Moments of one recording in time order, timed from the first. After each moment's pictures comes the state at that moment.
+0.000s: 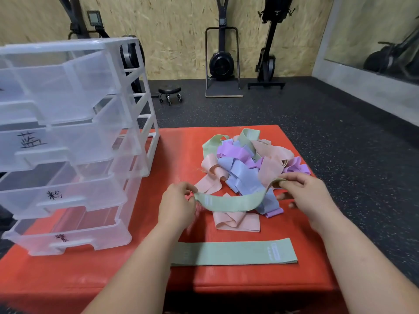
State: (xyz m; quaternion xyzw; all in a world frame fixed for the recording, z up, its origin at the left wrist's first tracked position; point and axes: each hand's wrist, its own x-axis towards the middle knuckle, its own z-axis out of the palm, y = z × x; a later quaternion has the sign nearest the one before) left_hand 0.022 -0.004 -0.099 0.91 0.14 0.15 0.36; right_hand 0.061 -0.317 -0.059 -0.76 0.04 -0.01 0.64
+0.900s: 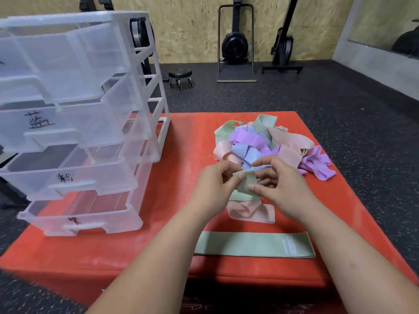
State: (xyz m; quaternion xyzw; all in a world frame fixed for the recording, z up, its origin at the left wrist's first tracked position) left_hand 0.025 -0.047 -0.074 0.85 -0.05 0.14 0.50; right_hand 0.051 -0.249 -0.062 -0.81 -0.20 0.02 0.55
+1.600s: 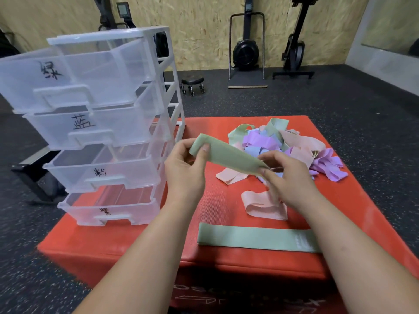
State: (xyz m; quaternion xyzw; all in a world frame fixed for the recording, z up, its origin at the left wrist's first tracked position) left_hand -0.019 0.007 -0.026 0.68 0.05 0.37 0.63; right_hand 0.046 -0.229 -0.044 -0.85 -0.24 -0.11 0.45
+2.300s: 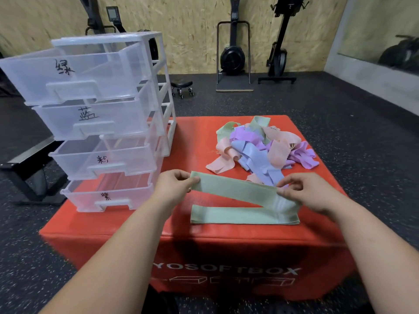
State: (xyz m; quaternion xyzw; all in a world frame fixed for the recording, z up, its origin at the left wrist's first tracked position) left_hand -0.058 0.038 -0.077 0.78 0.19 0.10 0.59; right_hand -0.009 -0.328 -0.058 -0.88 -0.12 0.09 0.45
